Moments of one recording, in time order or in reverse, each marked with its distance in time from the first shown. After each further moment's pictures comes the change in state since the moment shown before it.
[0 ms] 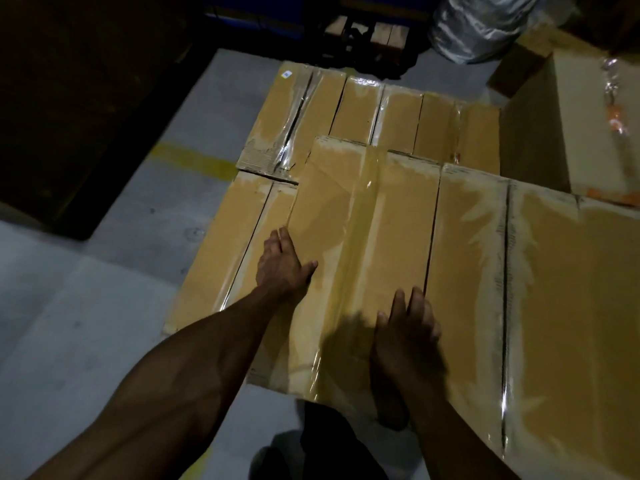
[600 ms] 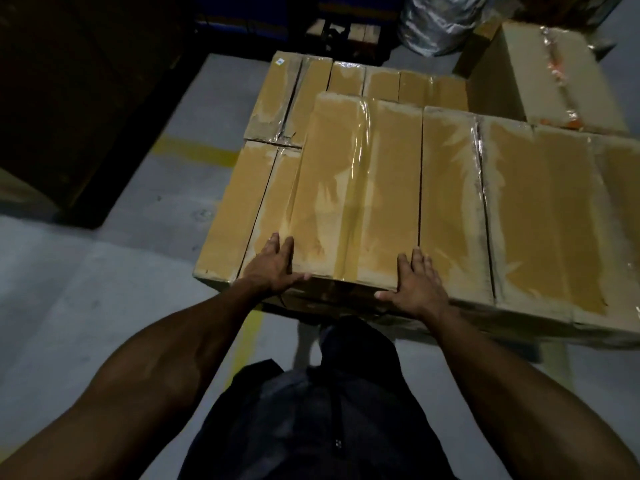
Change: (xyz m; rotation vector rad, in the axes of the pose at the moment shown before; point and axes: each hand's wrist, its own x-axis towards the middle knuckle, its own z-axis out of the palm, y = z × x) left_hand -0.165 -0.122 0.023 0.218 -0.185 0.284; right_hand -0.116 0.046 0.034 -0.111 -0.234 -0.107
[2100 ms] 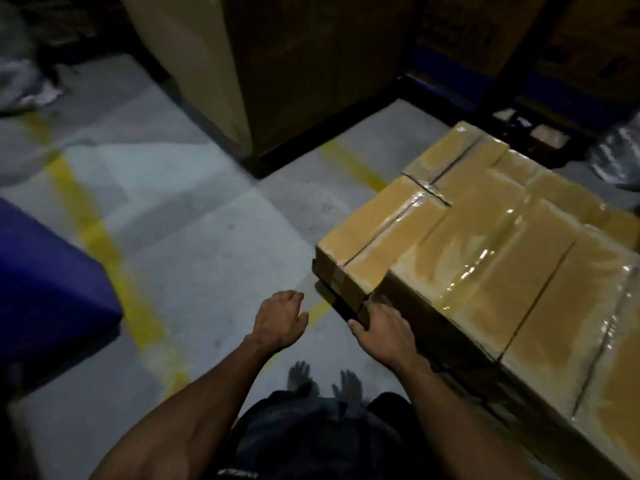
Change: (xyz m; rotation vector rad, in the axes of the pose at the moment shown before) left_hand -0.283 -0.055 0.048 -0.191 0.263 -0.466; right_hand -0.165 -0.182 0.030 -0.175 -0.040 -0.633
